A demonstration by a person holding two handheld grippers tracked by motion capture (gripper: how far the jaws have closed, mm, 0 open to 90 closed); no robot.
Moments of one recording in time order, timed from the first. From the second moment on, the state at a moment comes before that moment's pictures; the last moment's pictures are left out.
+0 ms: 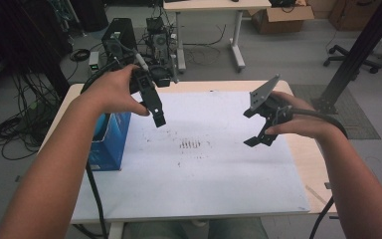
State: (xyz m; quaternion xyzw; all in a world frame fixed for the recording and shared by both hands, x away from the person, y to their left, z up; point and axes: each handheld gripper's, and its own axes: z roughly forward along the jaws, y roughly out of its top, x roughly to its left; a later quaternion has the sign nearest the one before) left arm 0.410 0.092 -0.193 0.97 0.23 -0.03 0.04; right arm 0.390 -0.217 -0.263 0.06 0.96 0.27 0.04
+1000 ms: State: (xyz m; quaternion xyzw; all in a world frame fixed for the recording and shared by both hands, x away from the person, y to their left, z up) left arm 0.416 0.075 -0.238 0.99 0.12 -0.01 -0.03; right arm 0.414 -0.196 -0.293 0.04 0.99 0.15 -0.01
